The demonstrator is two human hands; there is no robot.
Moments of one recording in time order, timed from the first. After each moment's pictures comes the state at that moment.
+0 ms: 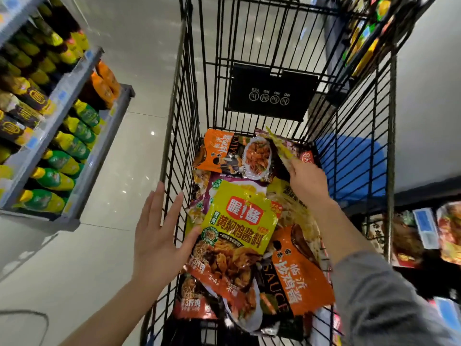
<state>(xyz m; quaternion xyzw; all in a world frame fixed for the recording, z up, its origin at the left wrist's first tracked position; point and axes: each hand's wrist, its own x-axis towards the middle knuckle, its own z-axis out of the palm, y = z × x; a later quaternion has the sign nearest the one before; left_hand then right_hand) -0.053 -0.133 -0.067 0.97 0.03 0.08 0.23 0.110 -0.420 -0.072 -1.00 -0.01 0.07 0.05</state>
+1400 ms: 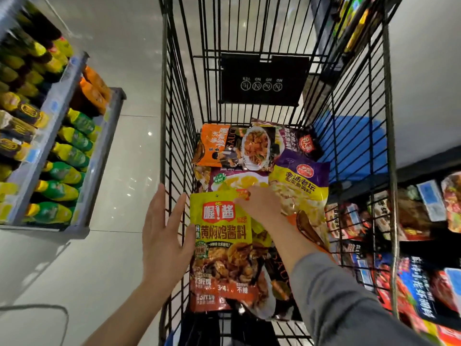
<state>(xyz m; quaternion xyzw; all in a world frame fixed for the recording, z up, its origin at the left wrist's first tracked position) -0.051 -0.127 -0.069 0.96 0.01 0.08 0.27 0.053 -0.335 -0.128 -0.95 0.03 0.25 0.17</state>
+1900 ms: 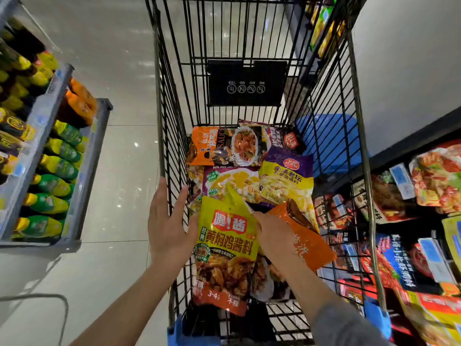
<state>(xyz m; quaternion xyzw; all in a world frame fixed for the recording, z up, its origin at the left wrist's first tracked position) -0.053 -0.127 -0.071 0.96 0.00 0.08 0.28 -0.057 -0.356 -0.116 -0.98 0.03 0.13 0.12</state>
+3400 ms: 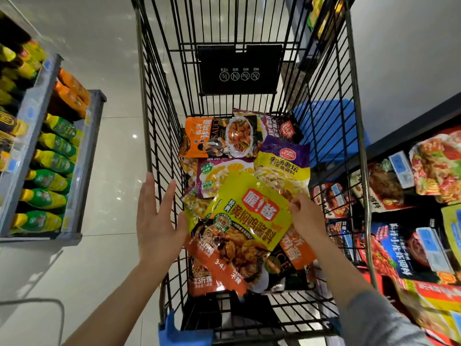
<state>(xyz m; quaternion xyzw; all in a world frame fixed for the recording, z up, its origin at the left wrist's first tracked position) -0.053 -0.125 -0.072 0.96 -0.02 0.09 0.27 -0.044 -0.434 -0.100 -0.92 0.25 0.17 0.24</state>
